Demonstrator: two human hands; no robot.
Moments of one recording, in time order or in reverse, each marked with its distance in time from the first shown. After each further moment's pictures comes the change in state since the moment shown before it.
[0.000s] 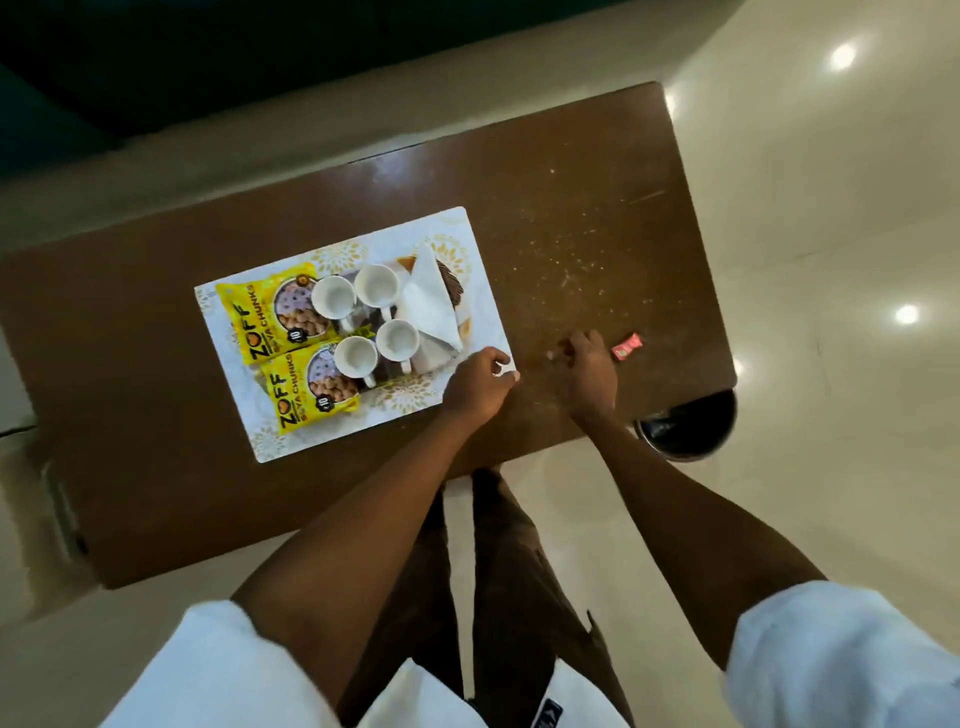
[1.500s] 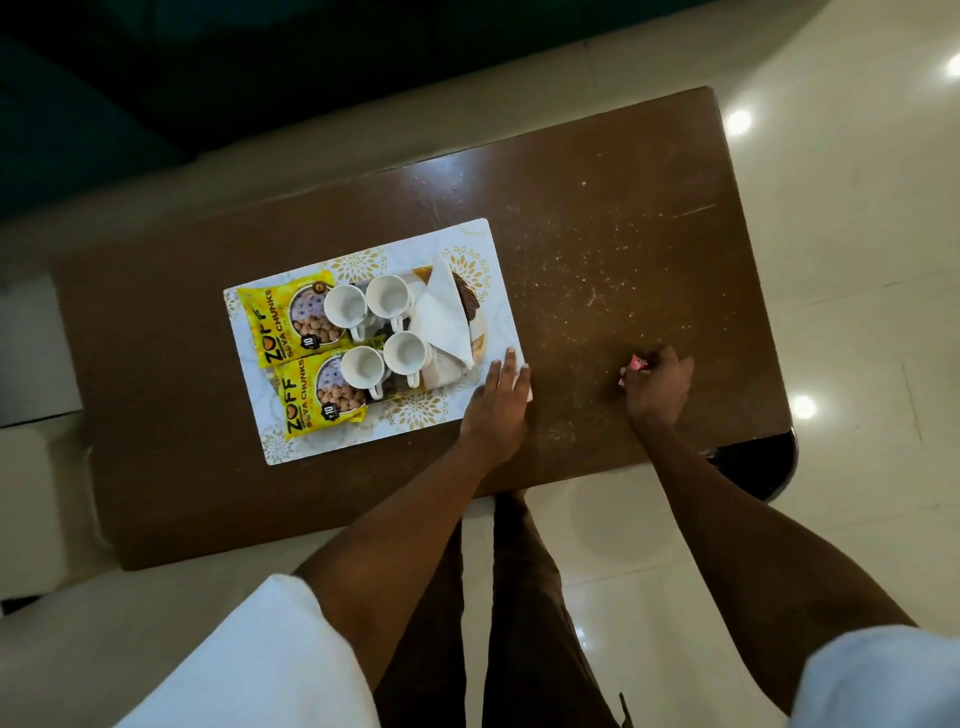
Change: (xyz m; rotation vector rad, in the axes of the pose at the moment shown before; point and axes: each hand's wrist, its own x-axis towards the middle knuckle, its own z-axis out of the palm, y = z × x) left_hand 0.025 -0.017 0.047 0.756 -0.030 0.169; right_hand 0.067 0.073 0.003 0.244 0.167 0.325
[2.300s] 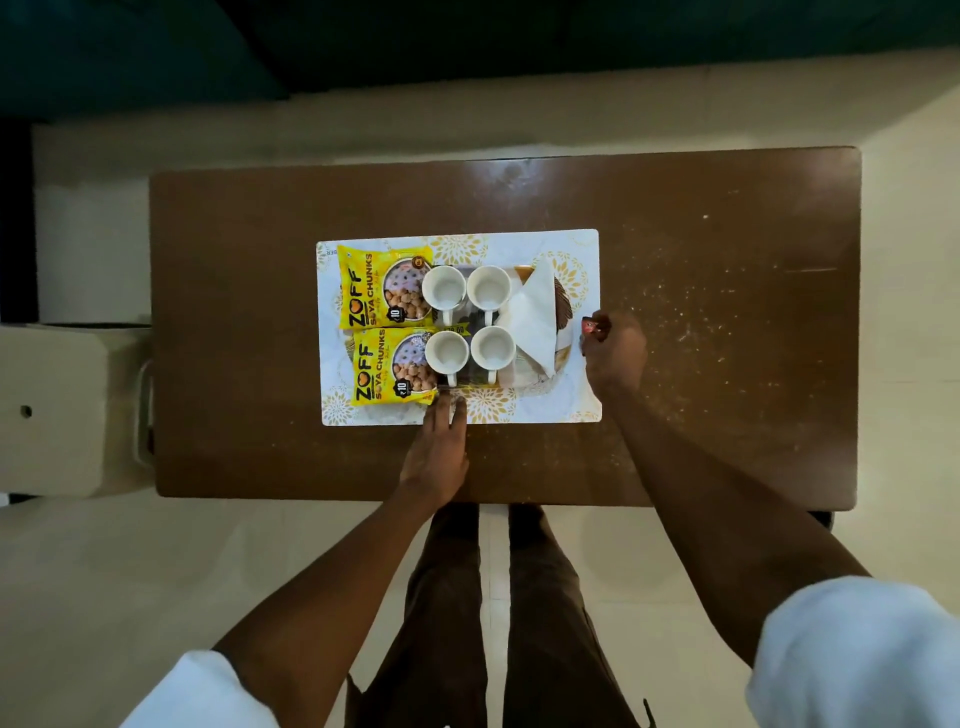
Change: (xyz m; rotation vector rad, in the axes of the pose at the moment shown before) left_hand -0.100 -0.142 0.030 -0.140 0.044 -0.302; right_hand -0.050 -0.142 0.101 -0.028 -0.197 -0.400
